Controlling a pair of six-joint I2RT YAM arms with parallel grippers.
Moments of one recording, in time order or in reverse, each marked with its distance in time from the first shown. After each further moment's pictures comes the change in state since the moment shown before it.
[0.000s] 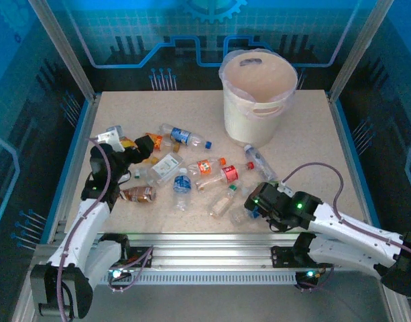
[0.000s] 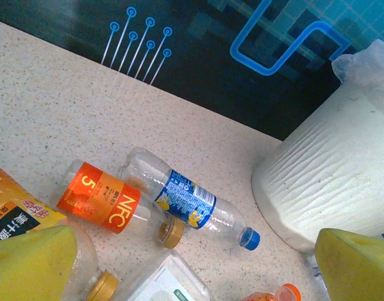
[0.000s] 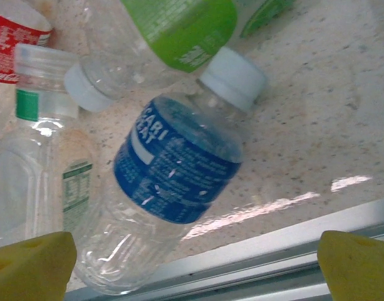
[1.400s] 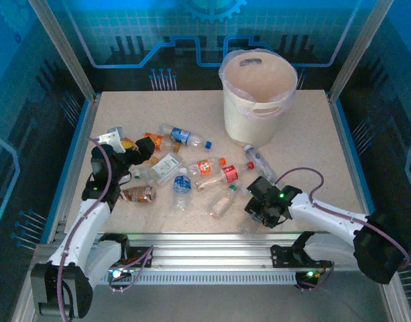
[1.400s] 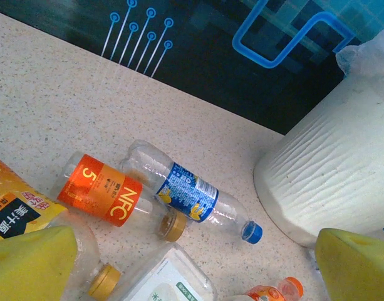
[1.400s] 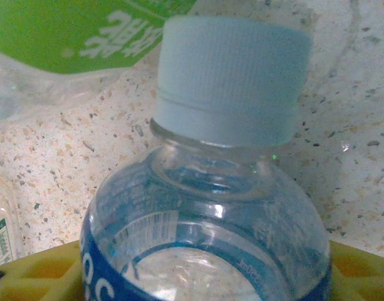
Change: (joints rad) left arm 0.000 -0.001 -0.014 0.000 0.003 0.003; right arm -0.195 0.250 -0.122 0.251 -0.199 -0.121
